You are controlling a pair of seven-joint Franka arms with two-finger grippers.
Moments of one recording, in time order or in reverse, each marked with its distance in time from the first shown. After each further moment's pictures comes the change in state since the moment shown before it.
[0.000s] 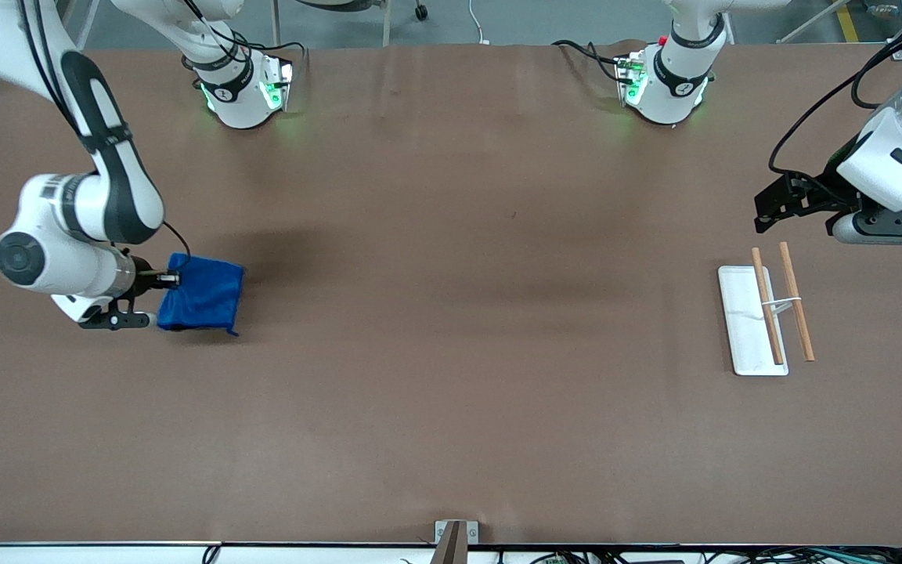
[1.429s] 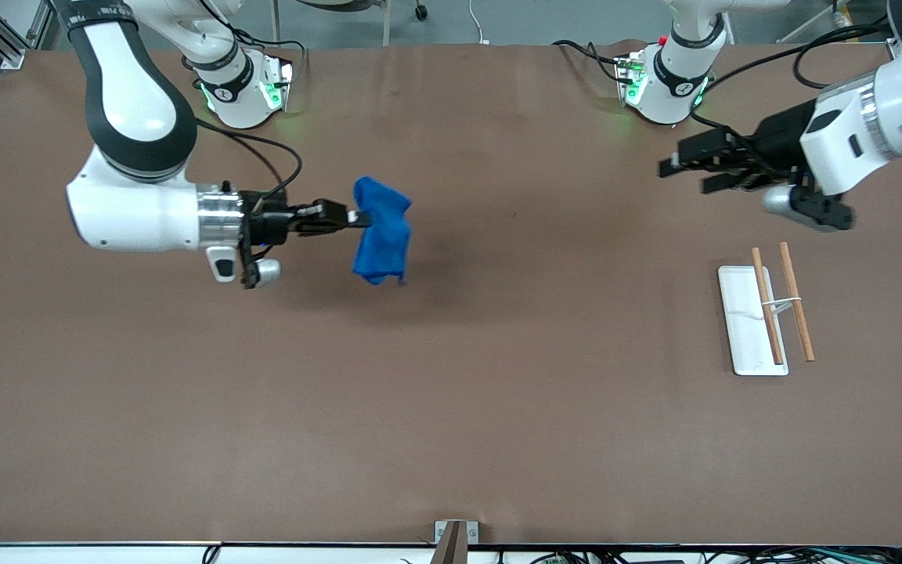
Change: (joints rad) left arm 0.001 -0.026 -0.003 -0.140 -0.733 -0.130 0.001; right arm 0.112 -0.089 0.303 0.081 1.272 -0.064 -0.024
